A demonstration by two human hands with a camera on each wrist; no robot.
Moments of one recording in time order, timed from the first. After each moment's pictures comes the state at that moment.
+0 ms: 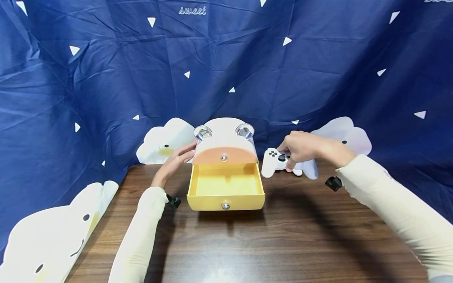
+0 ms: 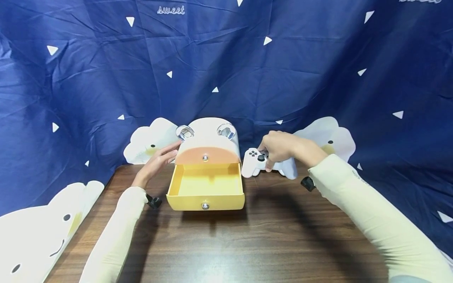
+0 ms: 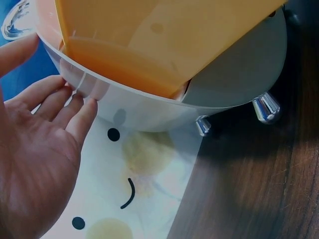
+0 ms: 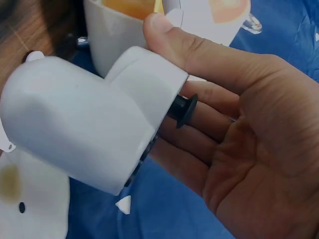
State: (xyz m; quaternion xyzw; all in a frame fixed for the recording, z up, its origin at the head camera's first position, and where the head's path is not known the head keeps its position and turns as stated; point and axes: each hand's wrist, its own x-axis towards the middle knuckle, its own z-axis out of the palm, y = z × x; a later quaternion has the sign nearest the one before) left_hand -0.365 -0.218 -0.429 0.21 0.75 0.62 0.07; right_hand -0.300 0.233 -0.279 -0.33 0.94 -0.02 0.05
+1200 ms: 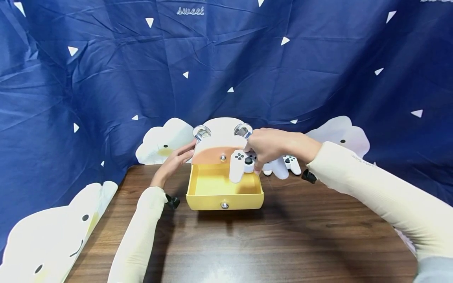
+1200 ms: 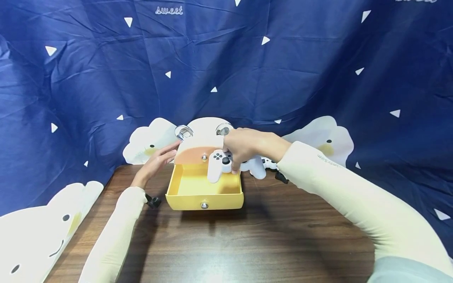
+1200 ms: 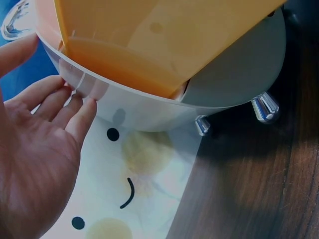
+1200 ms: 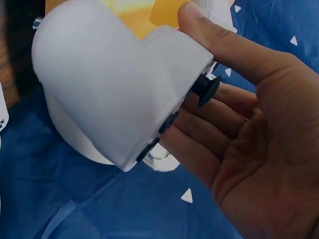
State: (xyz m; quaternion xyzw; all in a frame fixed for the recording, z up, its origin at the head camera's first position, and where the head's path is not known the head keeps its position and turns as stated) left_hand -0.363 -0.216 -0.427 0.21 0.74 0.63 0.08; right_hand -0.277 0.140 -0.244 -0.41 0.91 0.02 0.07
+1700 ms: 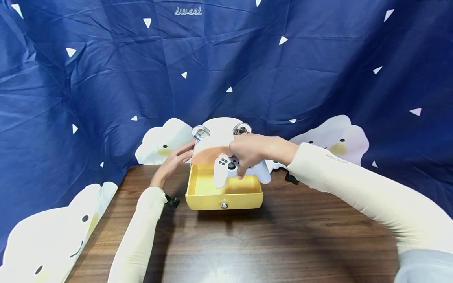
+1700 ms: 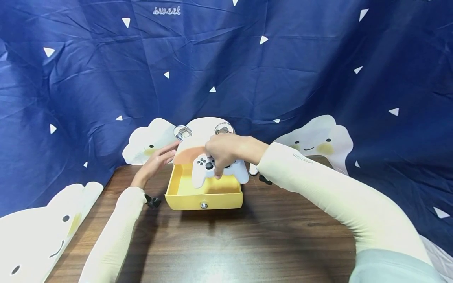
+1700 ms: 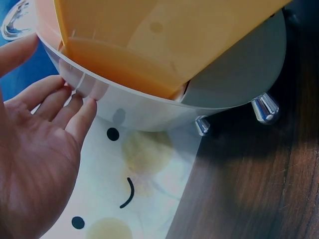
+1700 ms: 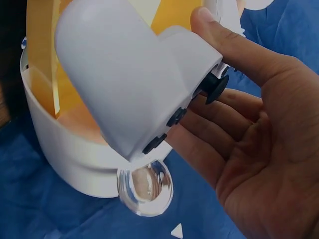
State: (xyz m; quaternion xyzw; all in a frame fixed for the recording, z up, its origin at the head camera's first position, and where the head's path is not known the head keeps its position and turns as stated) left_hand -0.363 -0.214 -0.427 0.20 0.74 0.63 0.08; right_hand -0.277 0.102 -0.256 -0.44 0.90 0.03 0.08
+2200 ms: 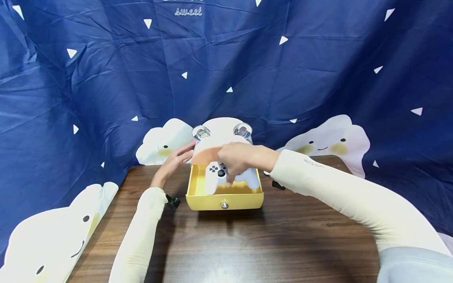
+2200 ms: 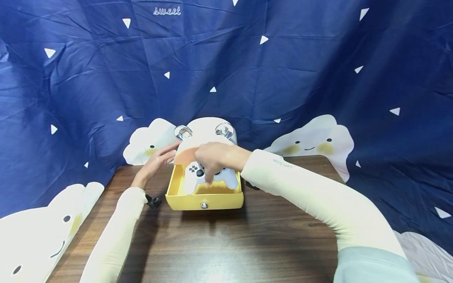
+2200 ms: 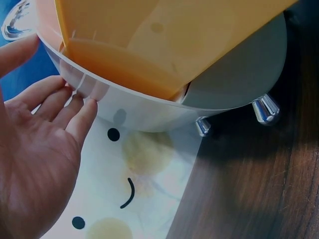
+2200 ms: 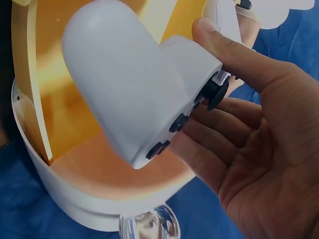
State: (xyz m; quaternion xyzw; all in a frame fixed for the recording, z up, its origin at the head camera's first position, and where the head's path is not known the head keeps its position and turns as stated) left_hand -0.363 -0.215 -0.426 0.20 0.74 0.64 0.08; right_hand -0.279 0.068 -0.282 -0.43 0.90 0.06 0.06
